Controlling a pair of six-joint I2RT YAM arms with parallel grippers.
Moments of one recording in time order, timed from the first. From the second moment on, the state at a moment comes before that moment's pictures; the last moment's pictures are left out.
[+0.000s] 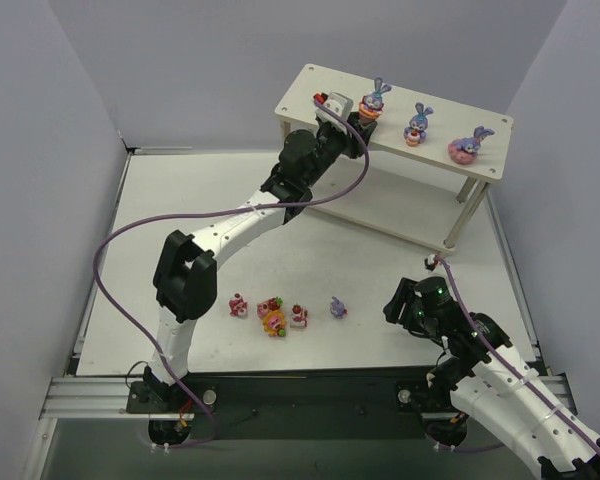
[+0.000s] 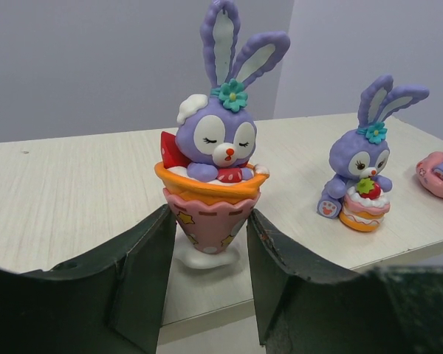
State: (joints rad) left arm -0.73 2.08 1.87 0.52 0.01 -0.12; right arm 0.55 0.59 0.48 -0.74 0.20 0.71
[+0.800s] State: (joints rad) left arm -0.72 2.05 1.78 0.61 0.01 -0.10; right arm 0.55 0.59 0.48 -0.74 0.21 0.71
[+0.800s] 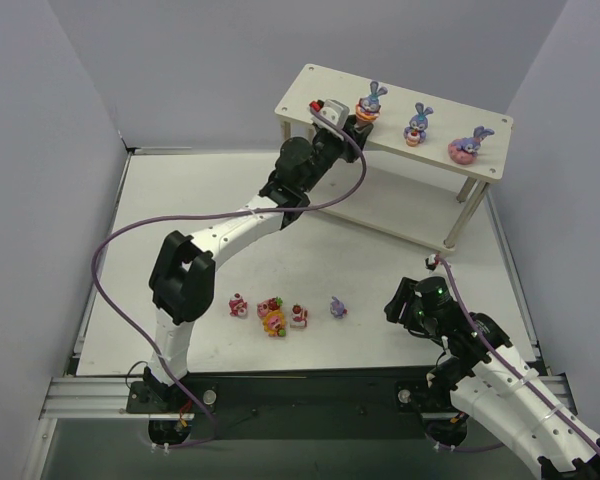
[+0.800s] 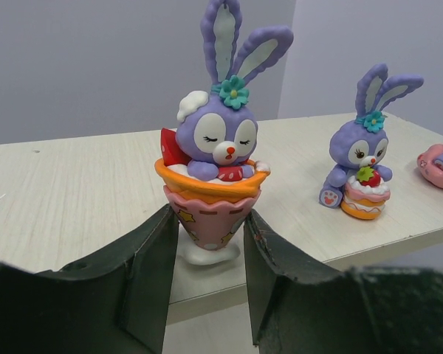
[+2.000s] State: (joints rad) left arm -0.73 1.84 1.45 0.71 -0.06 -0.06; right arm 0.55 0.60 0.48 -0.74 0.23 0.71
